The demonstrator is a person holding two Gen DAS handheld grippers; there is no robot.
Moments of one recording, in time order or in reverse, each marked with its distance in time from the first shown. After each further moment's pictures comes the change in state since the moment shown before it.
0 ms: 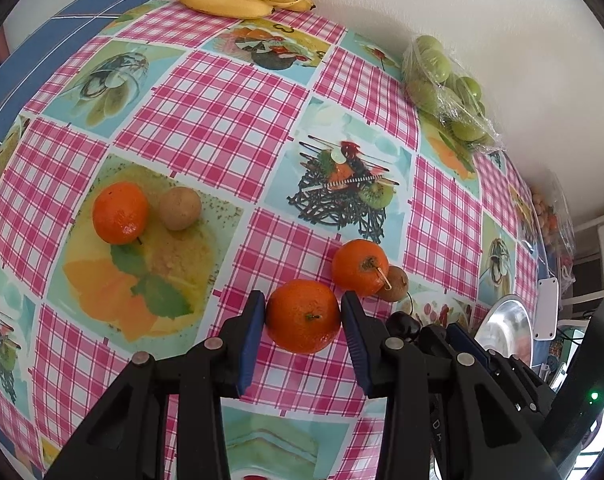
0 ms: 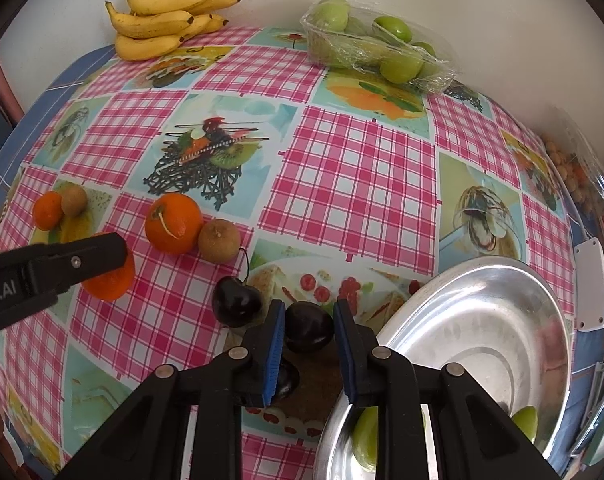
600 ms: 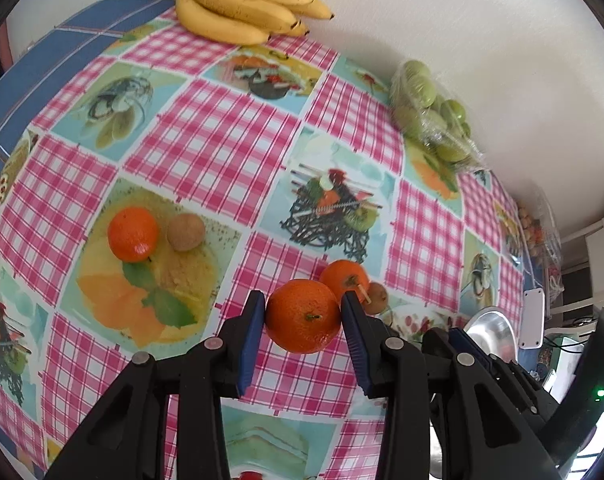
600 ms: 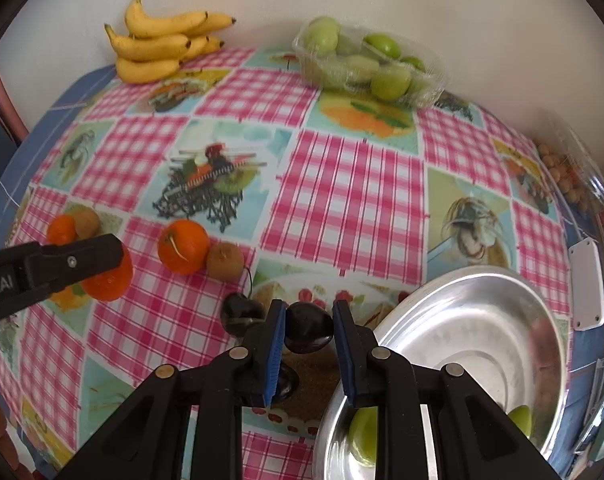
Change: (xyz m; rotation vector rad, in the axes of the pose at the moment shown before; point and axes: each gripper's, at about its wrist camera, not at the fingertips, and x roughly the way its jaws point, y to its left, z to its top) left arm -0.021 0.003 0.003 -0.004 -0.064 -0.033; right arm -0.026 -0.006 0.006 0.038 -0.069 0.015
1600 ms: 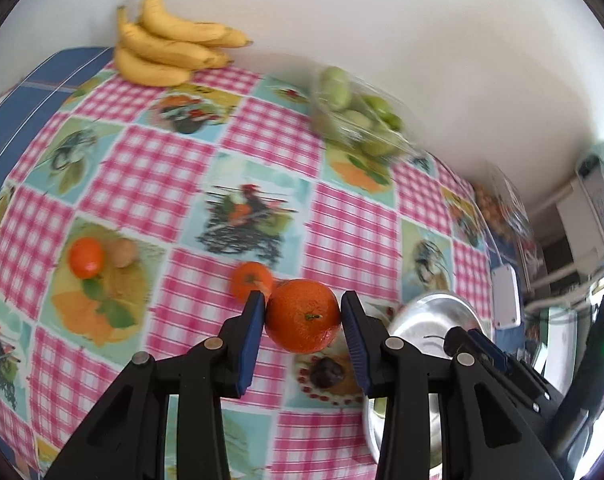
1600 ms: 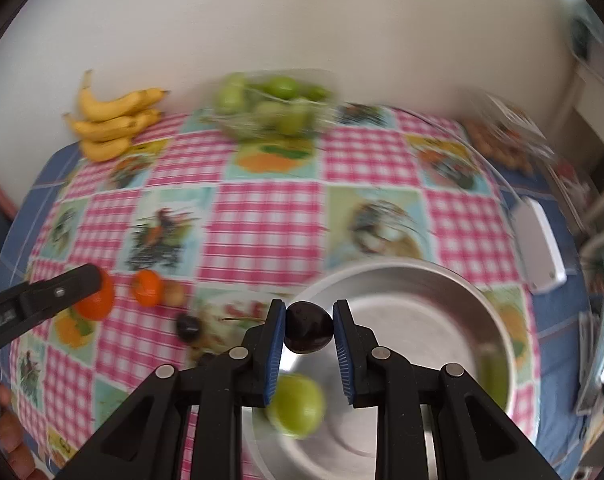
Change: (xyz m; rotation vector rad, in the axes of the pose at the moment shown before) left arm -0.020 -0.070 -0.023 0.164 -0.061 -0.068; right arm -0.047 -0.091 -0.020 0.257 -0.062 -0.049
